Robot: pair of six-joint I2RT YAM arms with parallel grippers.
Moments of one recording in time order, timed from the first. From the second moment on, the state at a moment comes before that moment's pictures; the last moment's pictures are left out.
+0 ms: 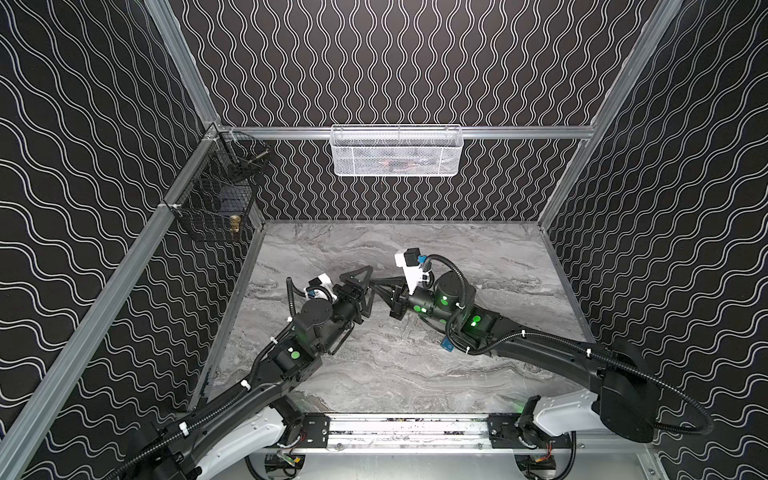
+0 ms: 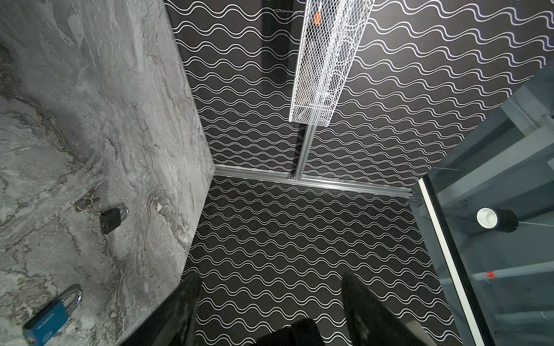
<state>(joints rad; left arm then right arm) -0.73 0.86 0.58 0.26 -0.18 -1.69 0.95 1.40 0.95 0.45 -0.24 0.39</state>
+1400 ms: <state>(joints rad) -0.73 0.83 0.58 0.17 -0.22 -1.70 0.95 1.34 0.84 0.49 -0.20 0.40</state>
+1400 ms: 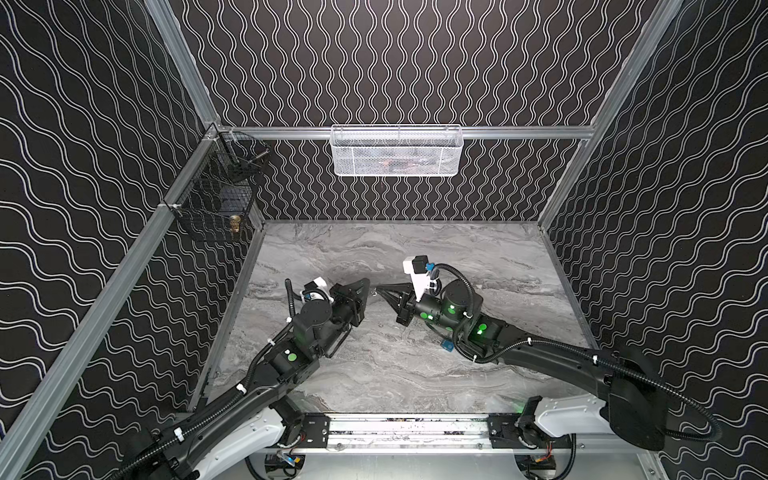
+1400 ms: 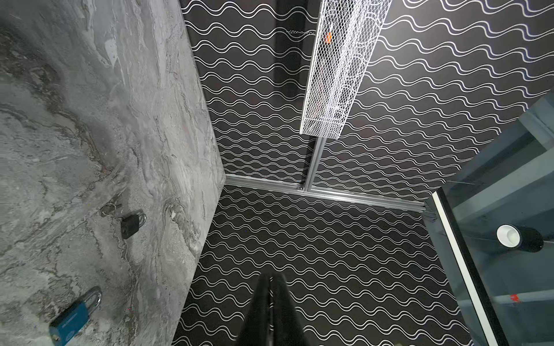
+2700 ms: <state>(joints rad) -0.71 0.75 0.52 0.18 -0.05 -0.83 0.80 1.26 0.94 0.10 -0.53 0.71</state>
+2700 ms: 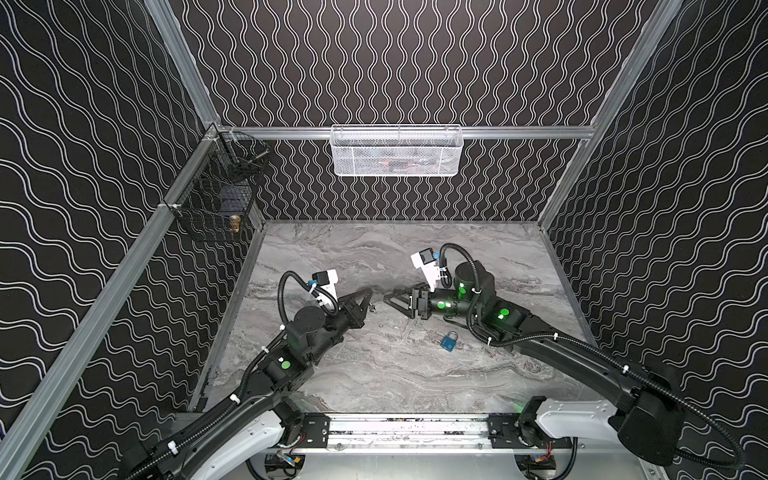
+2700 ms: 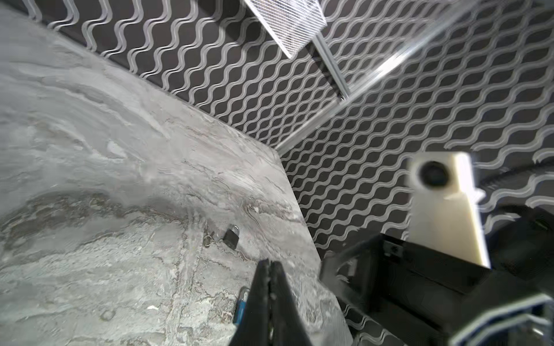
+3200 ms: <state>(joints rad) -0.71 0.80 0.49 0.36 0.04 -0.77 0.79 1.32 0.88 0.30 -0.68 0.79</state>
